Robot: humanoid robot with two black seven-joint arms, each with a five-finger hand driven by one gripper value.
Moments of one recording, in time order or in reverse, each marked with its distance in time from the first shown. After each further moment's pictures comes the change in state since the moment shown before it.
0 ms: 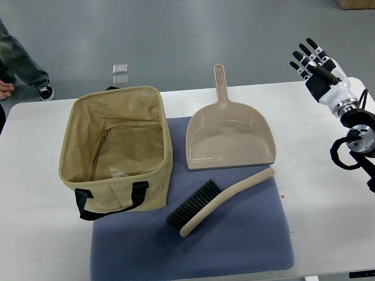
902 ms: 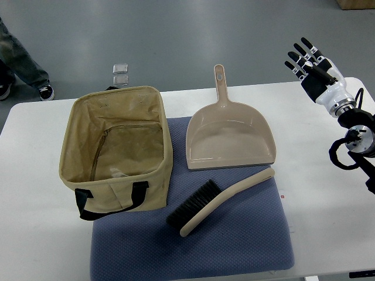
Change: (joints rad) left arm 0.002 0.000 0.000 0.006 0.007 0.001 0.000; right arm 0.001 0.006 -0.001 0.002 -0.006 0.038 -0.010
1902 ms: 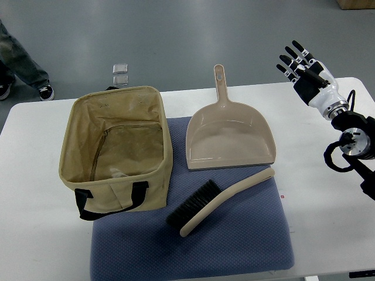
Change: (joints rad) left arm 0.000 0.000 0.000 0.000 0.000 0.000 0.000; right arm -0.002 0.021 -0.012 0.000 -0.009 0.026 -0.001
